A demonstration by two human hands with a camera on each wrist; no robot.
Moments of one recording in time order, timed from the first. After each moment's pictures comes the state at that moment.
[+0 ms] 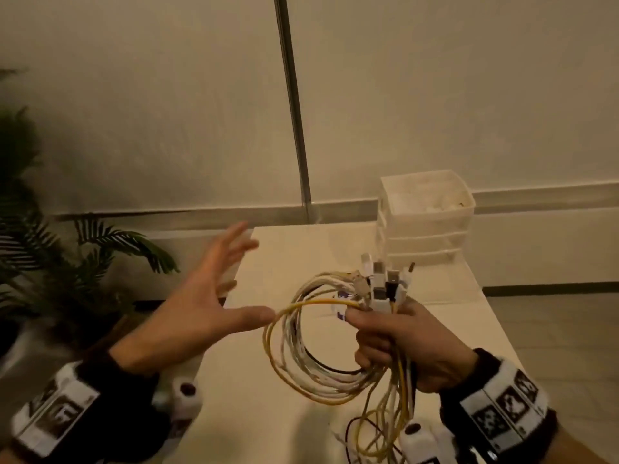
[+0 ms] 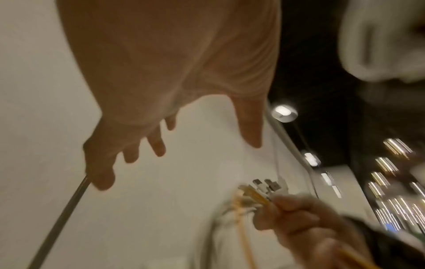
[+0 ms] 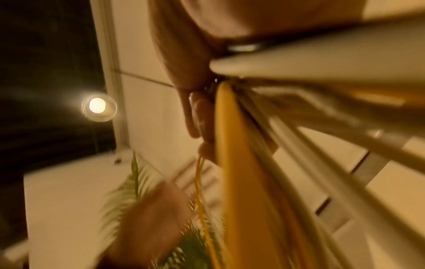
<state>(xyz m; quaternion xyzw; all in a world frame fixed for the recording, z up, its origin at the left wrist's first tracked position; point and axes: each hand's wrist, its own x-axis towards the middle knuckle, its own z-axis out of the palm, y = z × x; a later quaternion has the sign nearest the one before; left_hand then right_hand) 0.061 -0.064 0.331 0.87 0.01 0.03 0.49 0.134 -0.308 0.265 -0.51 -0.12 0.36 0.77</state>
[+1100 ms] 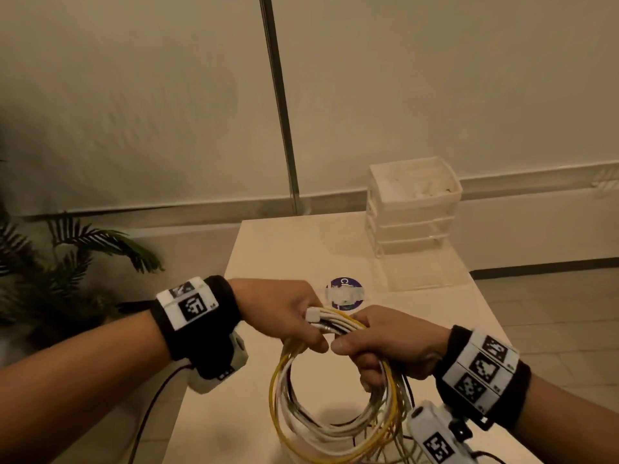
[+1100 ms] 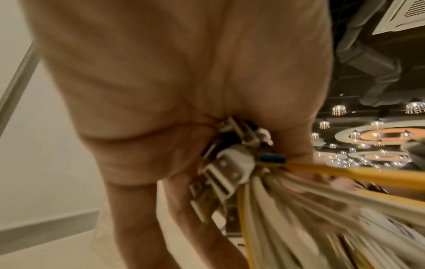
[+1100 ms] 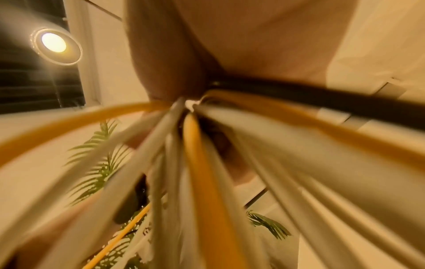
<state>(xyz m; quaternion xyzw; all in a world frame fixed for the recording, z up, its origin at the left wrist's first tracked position) 0.138 -0.094 0.287 0.89 -0.22 -0.33 0.22 0.131 -0.293 0.248 -0.63 -0.14 0.49 0.59</state>
